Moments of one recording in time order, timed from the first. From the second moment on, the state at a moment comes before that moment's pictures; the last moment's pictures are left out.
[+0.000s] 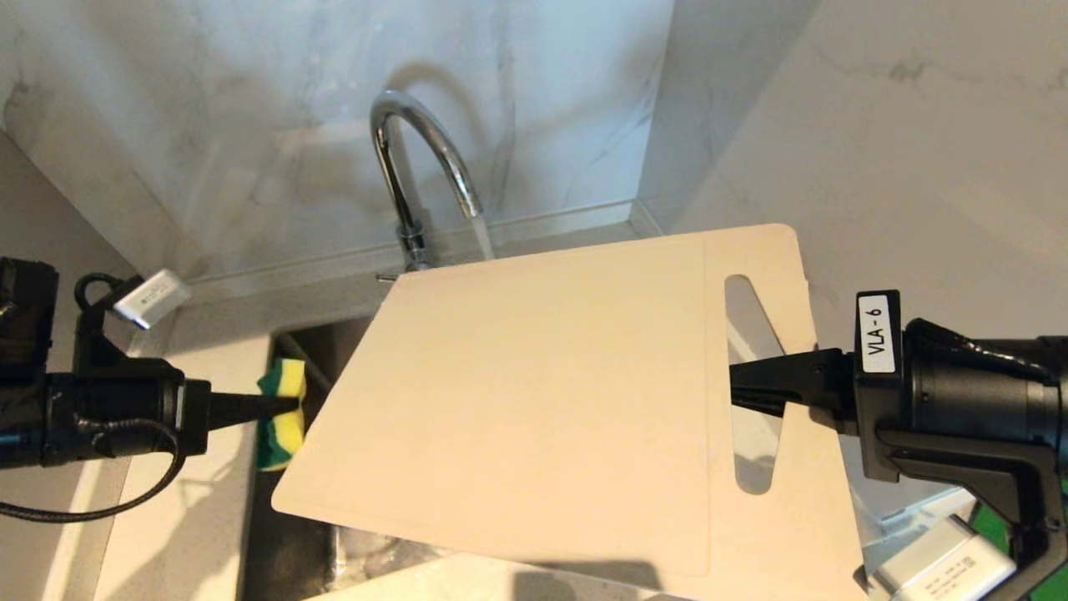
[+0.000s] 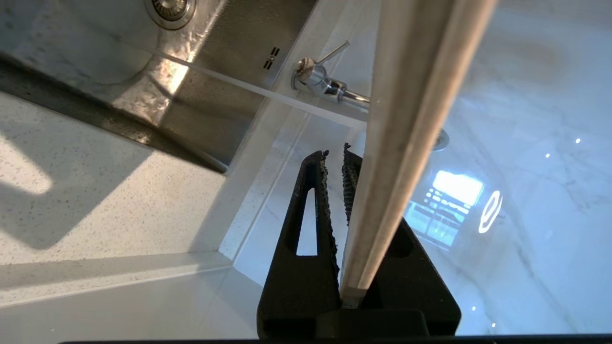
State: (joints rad) left arm -0.18 1.41 -0.82 -0.08 -0.48 -0.10; right arm 0.31 1.23 -0.95 0.08 0.59 -2.27
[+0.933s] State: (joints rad) left arm -0.66 1.59 -1.37 0.06 -0.29 -0.39; right arm 0.32 1.14 -0.84 0.08 0.59 -2.28
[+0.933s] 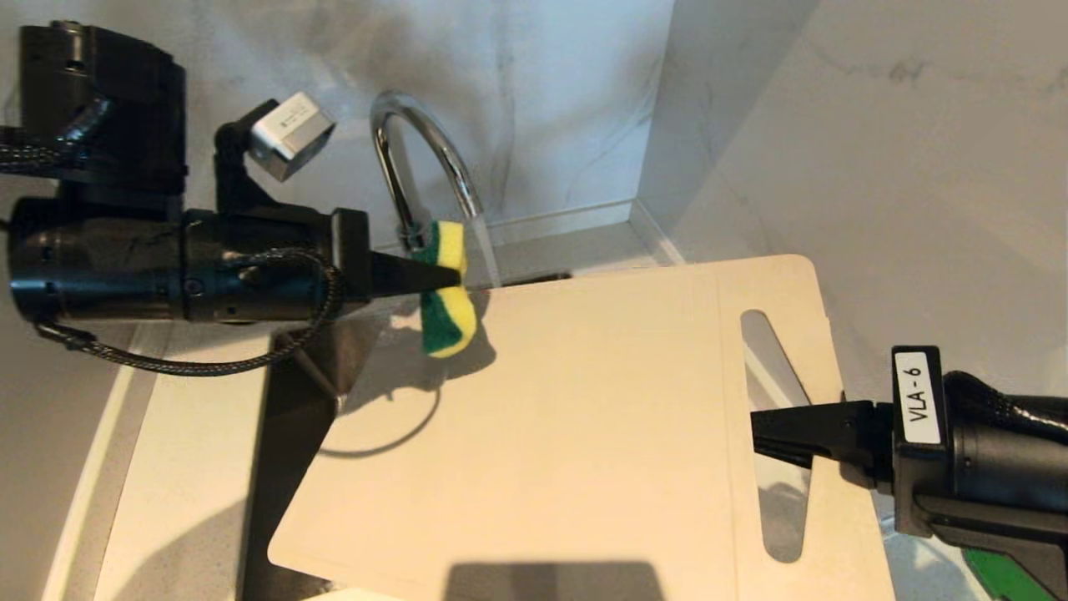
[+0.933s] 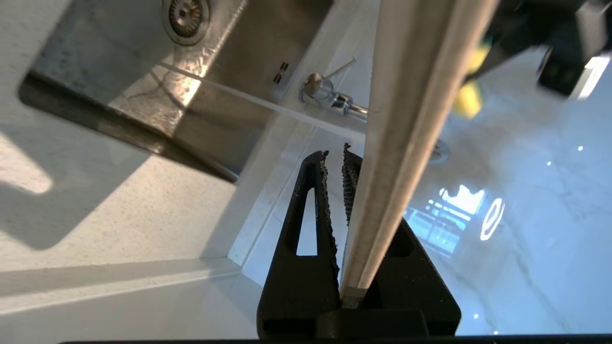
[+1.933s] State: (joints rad) left arm -0.52 1.76 -1.40 0.06 -0.31 -0.41; right arm 0.32 1.12 -0.82 0.08 0.59 -2.26
